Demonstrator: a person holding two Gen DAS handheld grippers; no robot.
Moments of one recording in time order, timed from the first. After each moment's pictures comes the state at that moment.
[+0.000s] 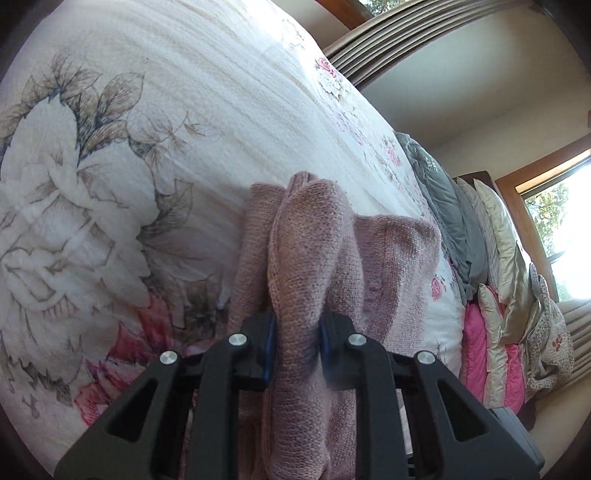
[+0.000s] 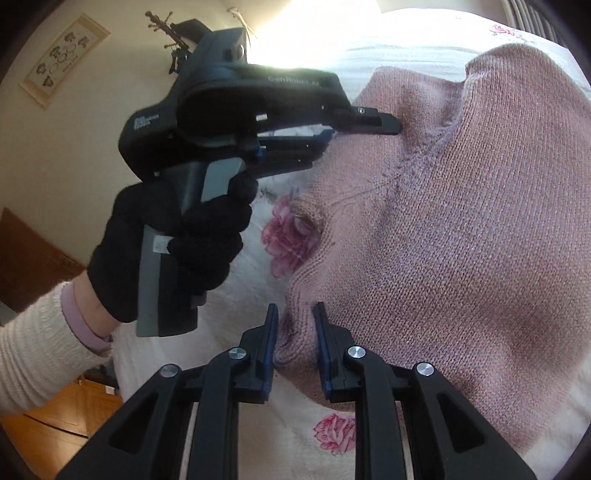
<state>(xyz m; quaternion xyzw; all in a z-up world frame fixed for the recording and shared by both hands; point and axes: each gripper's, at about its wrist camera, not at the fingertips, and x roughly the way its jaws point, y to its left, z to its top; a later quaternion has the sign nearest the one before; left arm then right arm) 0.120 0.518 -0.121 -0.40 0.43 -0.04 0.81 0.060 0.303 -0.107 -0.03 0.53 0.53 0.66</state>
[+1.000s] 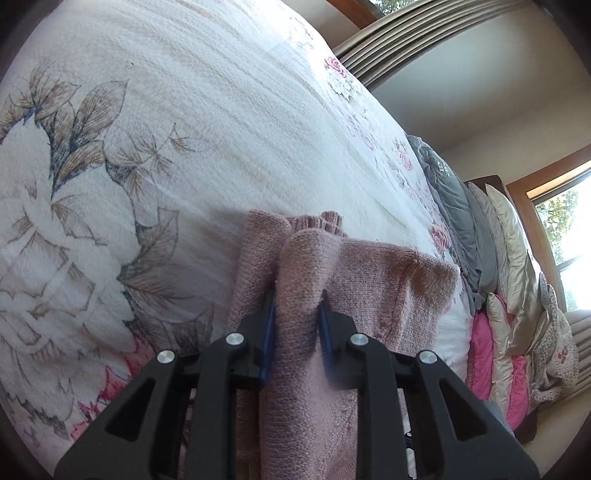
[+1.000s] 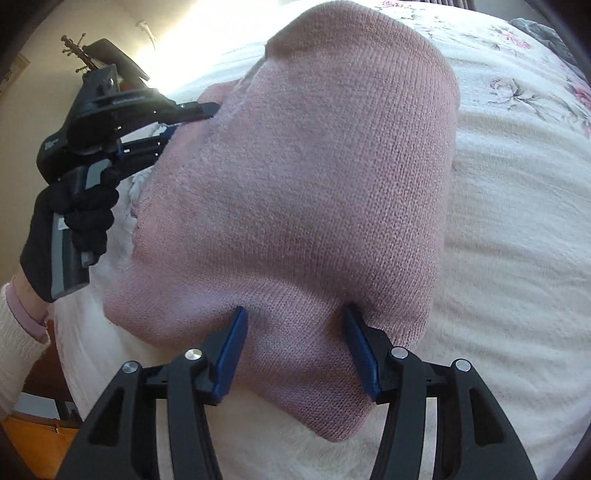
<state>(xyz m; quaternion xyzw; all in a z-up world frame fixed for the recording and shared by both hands) 0.145 0.525 -0.117 -0.39 0.44 -0.02 0.81 0.084 0.206 -0.125 -0.03 0.57 0.38 0.73</state>
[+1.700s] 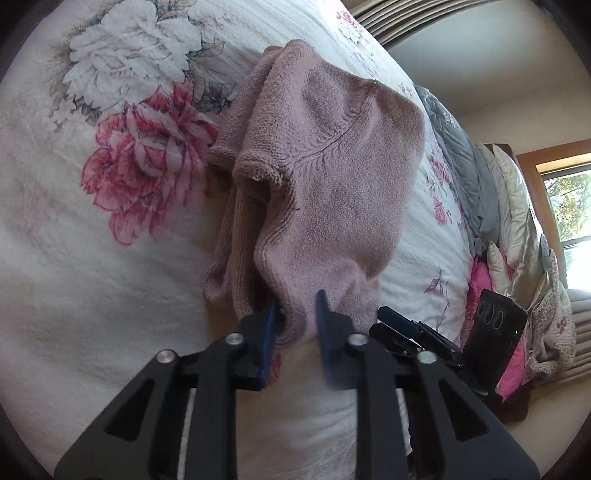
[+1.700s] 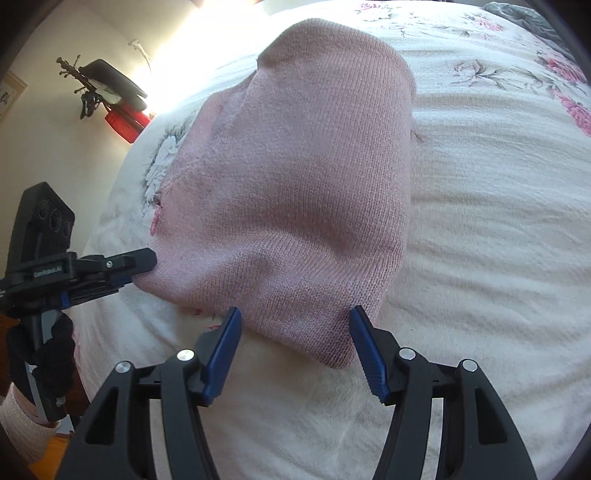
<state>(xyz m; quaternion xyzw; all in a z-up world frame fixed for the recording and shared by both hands) 0.007 0.448 -0.115 -0.40 0.52 -0.02 0.75 0.059 0.163 -0.120 0.01 0.58 0.37 0.73</state>
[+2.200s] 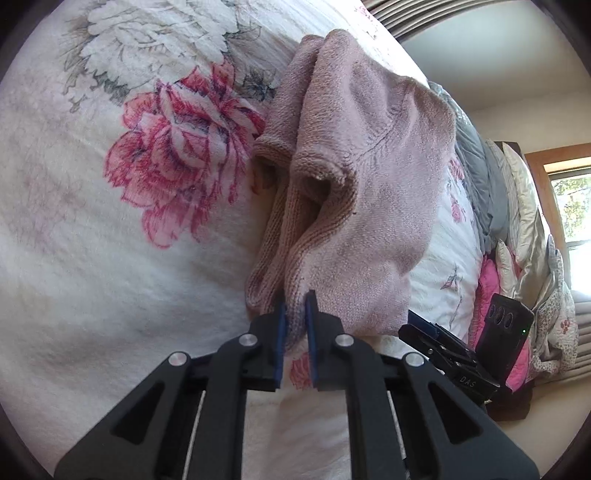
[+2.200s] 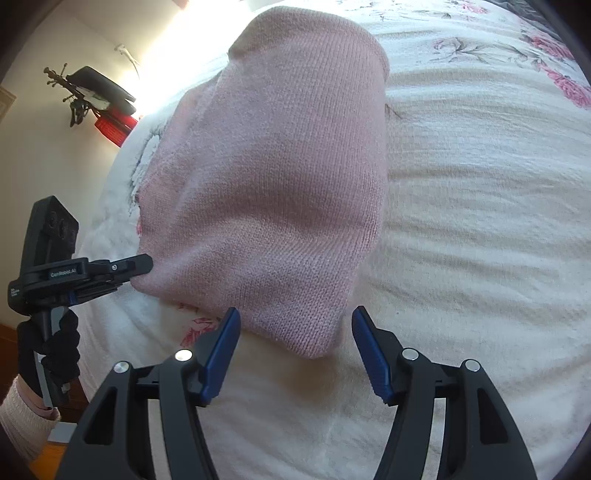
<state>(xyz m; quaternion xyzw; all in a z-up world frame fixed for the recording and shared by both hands) 0.000 0.475 -0.134 -0.40 0.53 -0.02 0.75 0.064 0.148 -0.129 0.03 0.59 0.35 0.73</state>
